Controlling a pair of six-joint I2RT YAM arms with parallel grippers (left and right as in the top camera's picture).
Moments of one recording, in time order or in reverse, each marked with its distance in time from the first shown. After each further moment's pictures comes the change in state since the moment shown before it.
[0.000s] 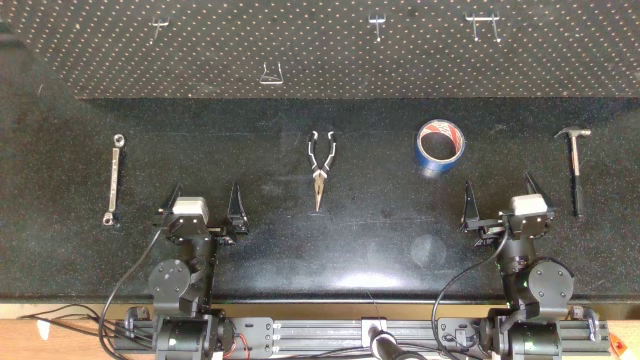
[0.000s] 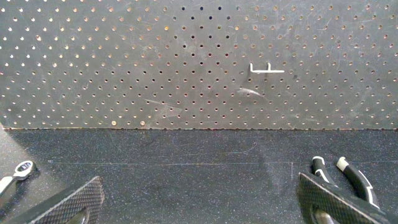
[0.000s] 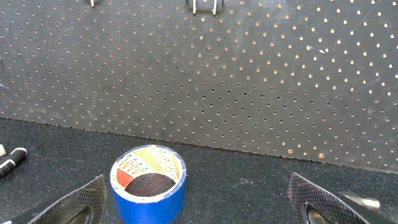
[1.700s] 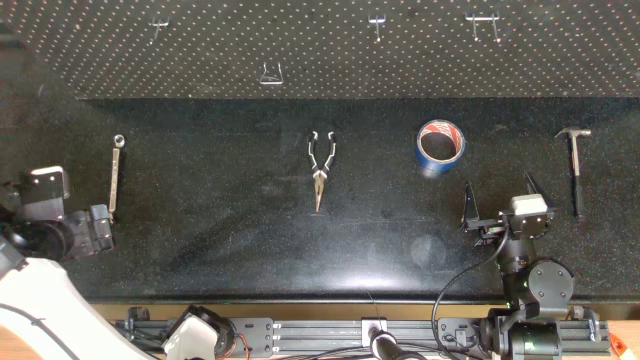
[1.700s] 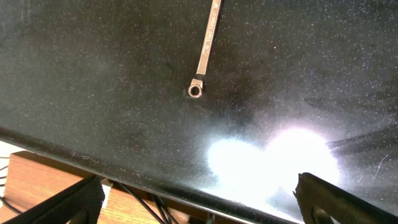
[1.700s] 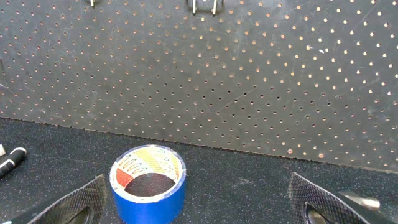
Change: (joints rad) left arm 0.914 1.093 1.160 -1.094 0.113 0.669; right arm 0.000 0.000 -0.001 0.001 0.000 0.000
